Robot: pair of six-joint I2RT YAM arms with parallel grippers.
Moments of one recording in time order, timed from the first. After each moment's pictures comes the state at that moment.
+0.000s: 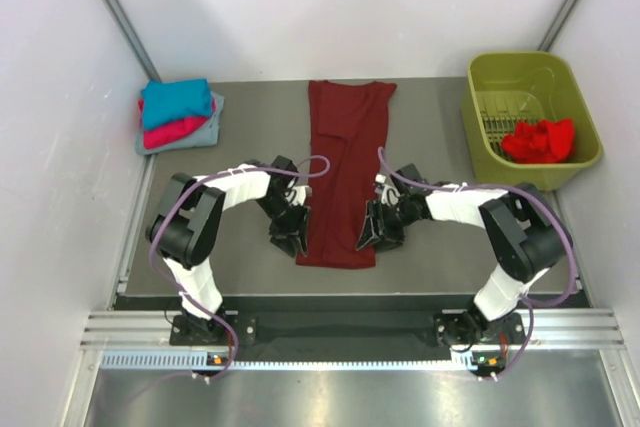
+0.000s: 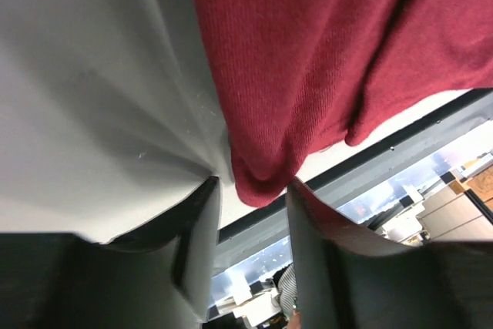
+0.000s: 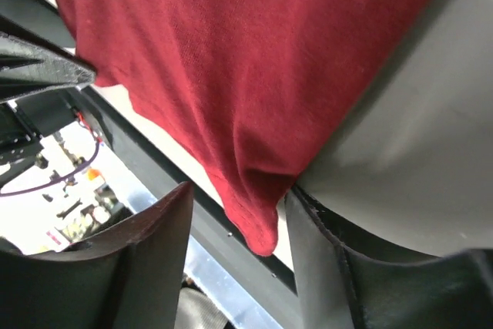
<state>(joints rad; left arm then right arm) -0.46 1.81 1.05 -0.83 0.51 -0.25 0.51 1.66 0.78 -0.30 -0.66 0.57</state>
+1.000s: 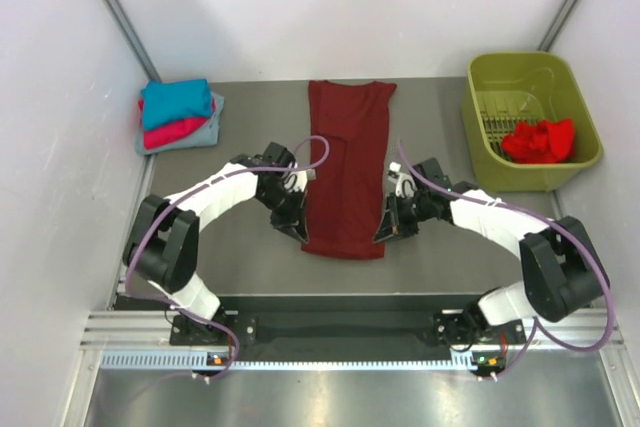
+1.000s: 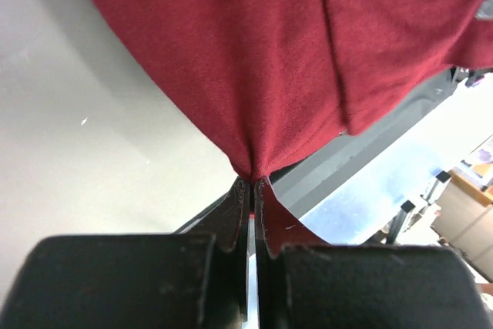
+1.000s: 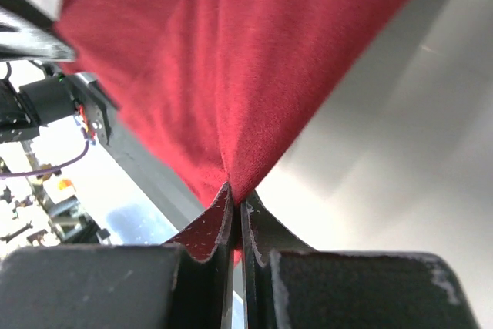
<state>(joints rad) -0.47 1.63 1.07 -0.83 0.57 -0.24 0.47 1.42 0.76 -0.39 -0.62 0.48</state>
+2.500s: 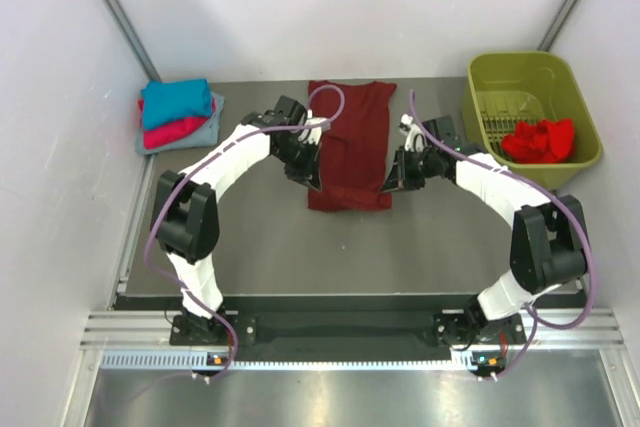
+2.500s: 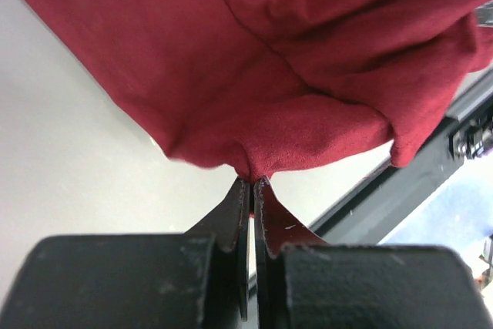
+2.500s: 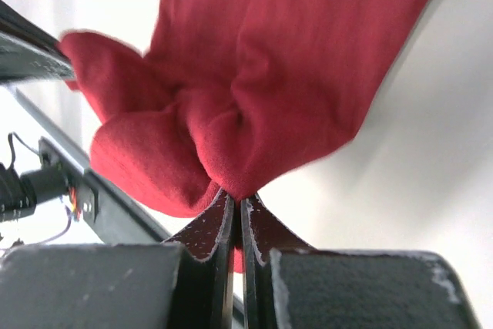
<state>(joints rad) -0.45 1.84 1.53 -0.87 0.48 -0.12 0.31 1.56 1.07 -0.46 -0.55 0.32</state>
